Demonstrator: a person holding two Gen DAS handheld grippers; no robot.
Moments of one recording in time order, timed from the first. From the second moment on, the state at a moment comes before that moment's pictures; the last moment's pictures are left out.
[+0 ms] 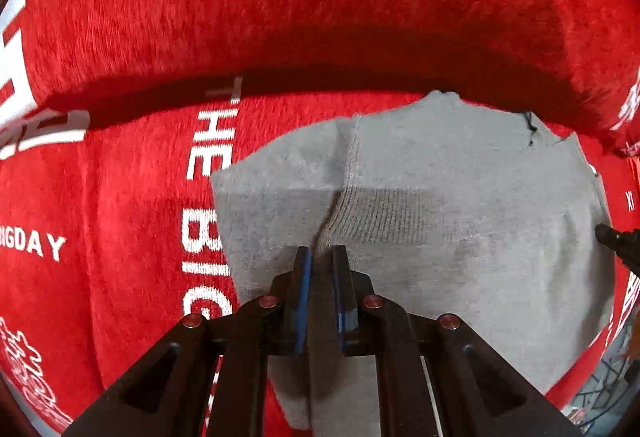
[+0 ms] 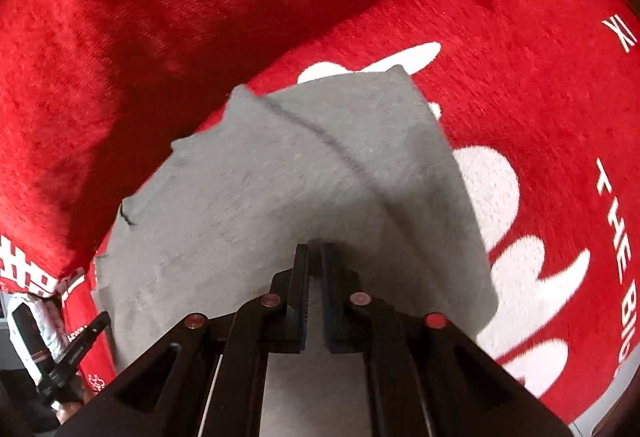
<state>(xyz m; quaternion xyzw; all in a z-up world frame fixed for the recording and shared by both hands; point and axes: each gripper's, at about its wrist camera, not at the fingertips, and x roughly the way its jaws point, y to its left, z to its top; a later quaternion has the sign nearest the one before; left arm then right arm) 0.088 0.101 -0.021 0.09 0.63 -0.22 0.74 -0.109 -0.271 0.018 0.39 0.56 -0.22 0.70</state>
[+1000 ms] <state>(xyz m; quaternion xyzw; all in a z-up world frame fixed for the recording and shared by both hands) 0.047 0.118 0.007 0.11 0.66 -0.18 0.72 -0.174 -0.271 0.063 0.38 0.57 -0.25 0.68</state>
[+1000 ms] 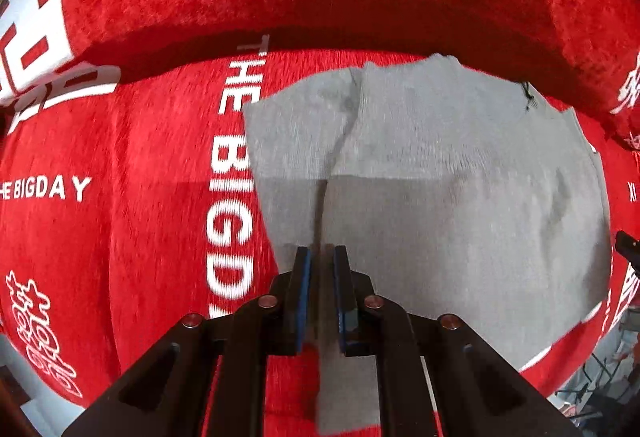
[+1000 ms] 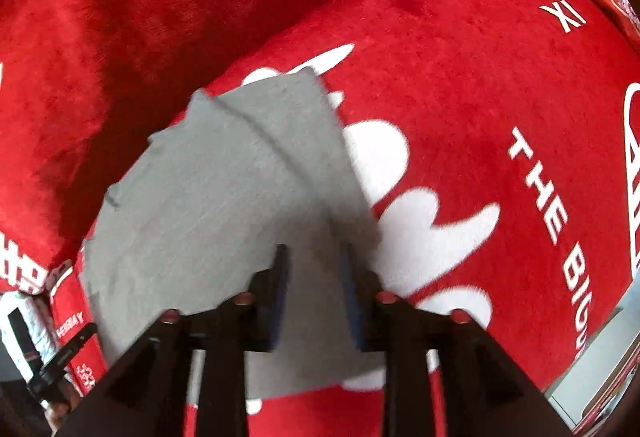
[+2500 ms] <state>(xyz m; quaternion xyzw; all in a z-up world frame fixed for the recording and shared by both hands) 0.006 0.178 0.018 0.12 0.67 -0.12 0.72 -0.120 -0.066 0.049 0.34 0.66 -0.05 0.67</state>
